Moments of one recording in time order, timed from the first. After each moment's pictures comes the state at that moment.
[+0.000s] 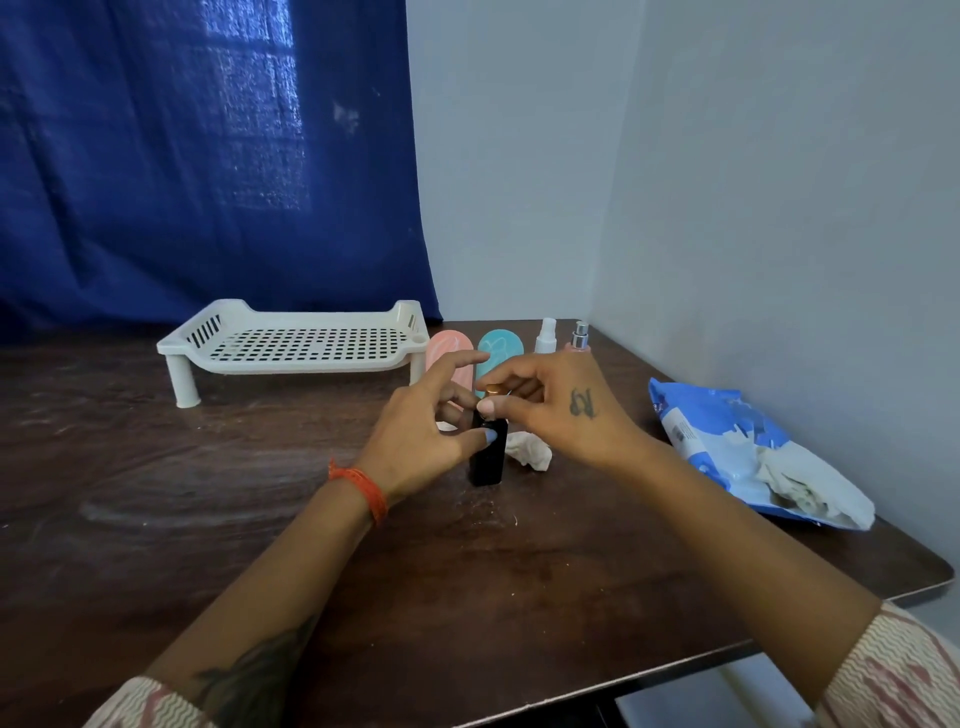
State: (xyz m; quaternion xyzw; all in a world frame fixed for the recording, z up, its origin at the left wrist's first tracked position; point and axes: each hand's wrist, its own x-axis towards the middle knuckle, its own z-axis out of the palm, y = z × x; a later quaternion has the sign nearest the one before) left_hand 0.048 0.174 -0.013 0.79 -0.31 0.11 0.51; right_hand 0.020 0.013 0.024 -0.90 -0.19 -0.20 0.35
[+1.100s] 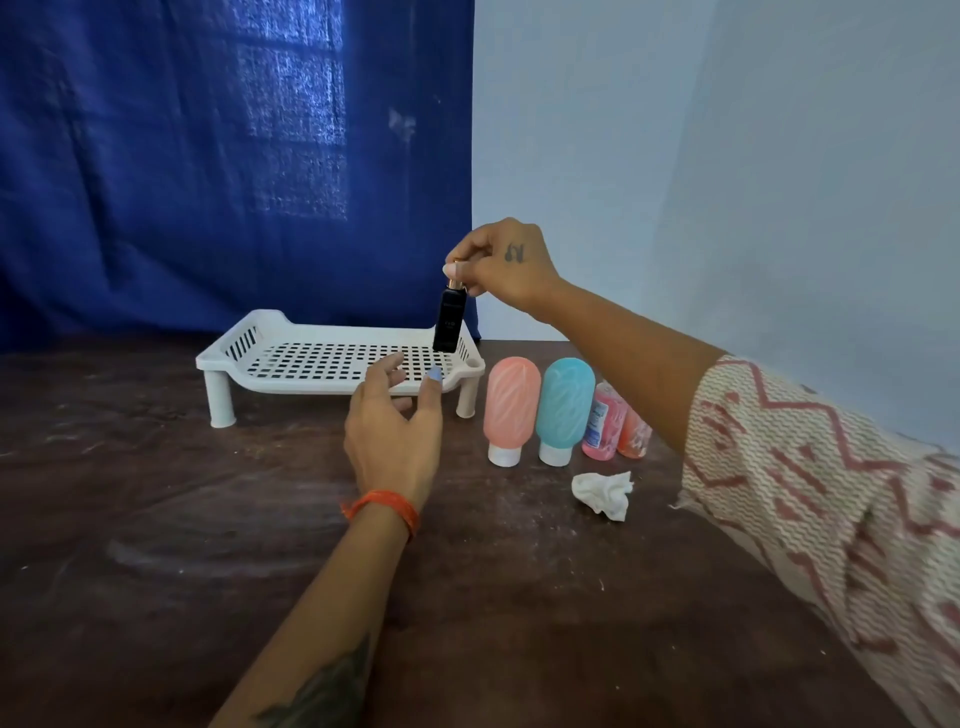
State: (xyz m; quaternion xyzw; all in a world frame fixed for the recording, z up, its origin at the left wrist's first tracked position) left_hand 0.092 0.204 -0.018 0.72 0.03 0.28 0.63; right_hand 0.177 0.091 0.105 -0.88 -0.18 -0.25 0.36
